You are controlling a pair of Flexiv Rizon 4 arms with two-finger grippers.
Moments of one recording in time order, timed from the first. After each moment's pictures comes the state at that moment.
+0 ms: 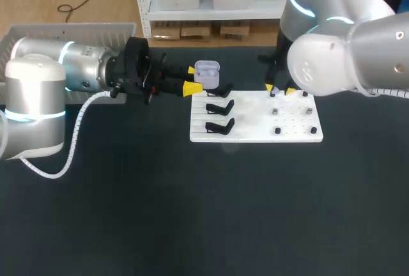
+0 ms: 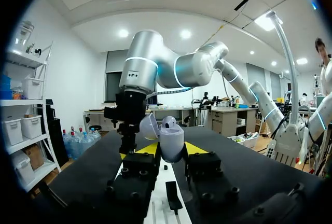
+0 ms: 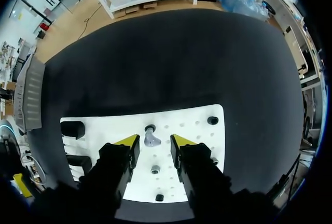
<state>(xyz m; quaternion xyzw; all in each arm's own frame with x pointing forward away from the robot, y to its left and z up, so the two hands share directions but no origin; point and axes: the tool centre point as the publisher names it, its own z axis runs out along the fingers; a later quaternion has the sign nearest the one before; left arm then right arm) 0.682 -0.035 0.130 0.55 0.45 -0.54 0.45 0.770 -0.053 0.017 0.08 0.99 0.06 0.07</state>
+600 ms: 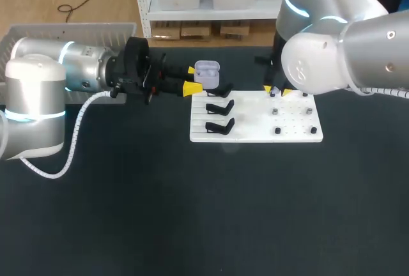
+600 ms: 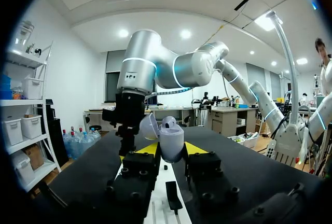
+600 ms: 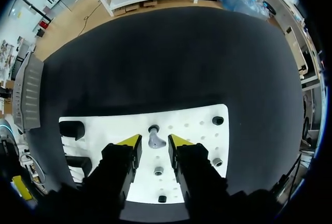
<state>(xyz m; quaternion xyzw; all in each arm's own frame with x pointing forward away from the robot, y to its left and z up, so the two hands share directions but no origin) 0.682 -0.035 0.130 0.55 0.45 -0.54 0.45 0.771 -0.047 0.013 0.08 0.99 0.06 0.06</state>
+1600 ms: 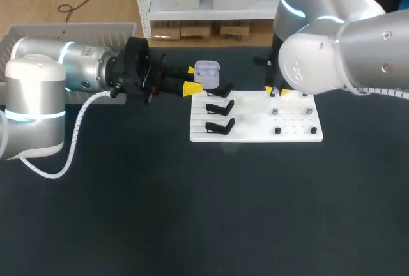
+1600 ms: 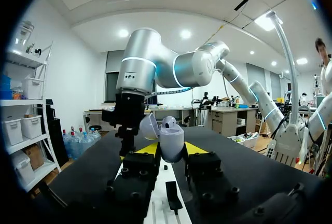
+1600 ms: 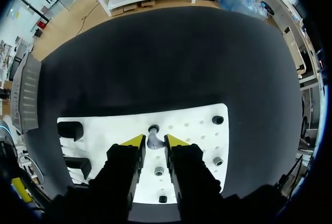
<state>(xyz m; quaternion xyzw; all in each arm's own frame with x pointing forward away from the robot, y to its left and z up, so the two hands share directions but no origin) 0.682 -0.035 0.130 0.55 0.45 -0.54 0.45 0.770 -0.046 0.012 0.08 0.99 0.05 0.06</state>
